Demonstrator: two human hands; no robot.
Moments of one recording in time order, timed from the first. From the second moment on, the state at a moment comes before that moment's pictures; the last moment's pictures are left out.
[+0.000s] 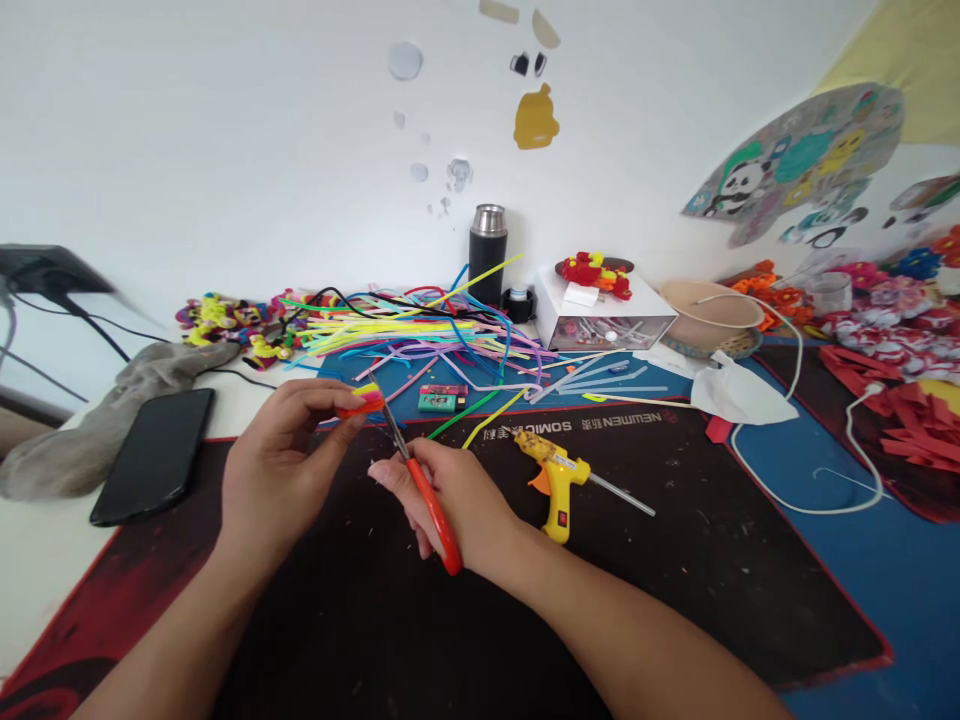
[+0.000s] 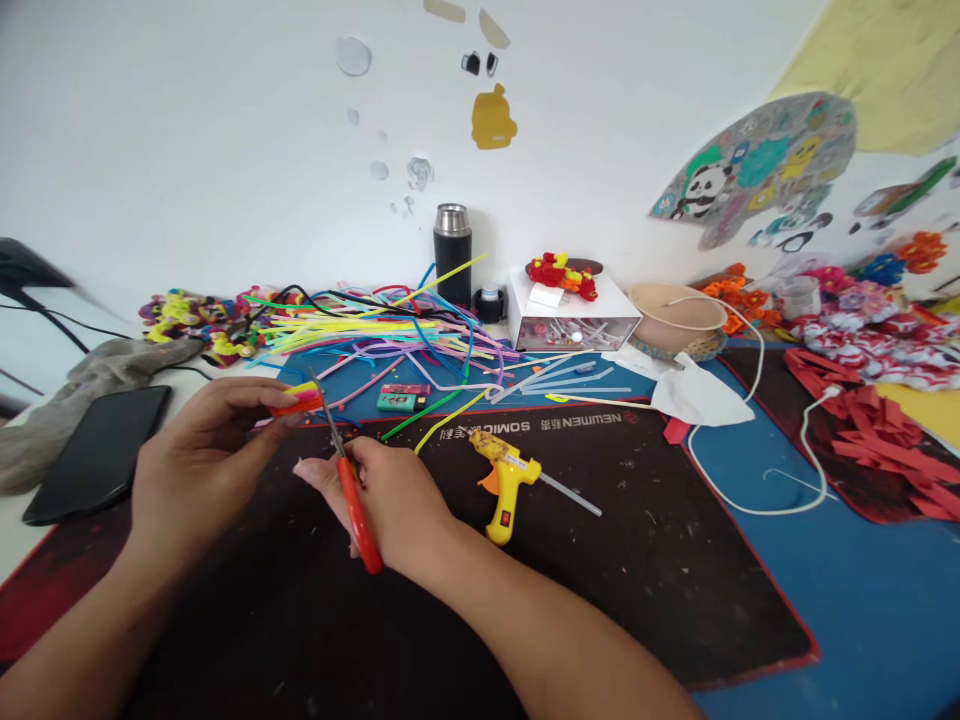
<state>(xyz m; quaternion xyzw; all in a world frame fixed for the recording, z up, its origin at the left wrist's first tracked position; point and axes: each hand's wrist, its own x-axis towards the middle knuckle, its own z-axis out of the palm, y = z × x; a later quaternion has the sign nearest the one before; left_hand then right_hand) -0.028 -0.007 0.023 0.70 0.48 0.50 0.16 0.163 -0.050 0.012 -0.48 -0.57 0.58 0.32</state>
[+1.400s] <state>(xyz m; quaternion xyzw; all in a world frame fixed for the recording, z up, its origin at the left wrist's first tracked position) -0.021 -0.002 0.035 0.47 0.49 0.60 0.42 0.152 -0.053 0.010 -0.50 -0.54 0.60 0.30</state>
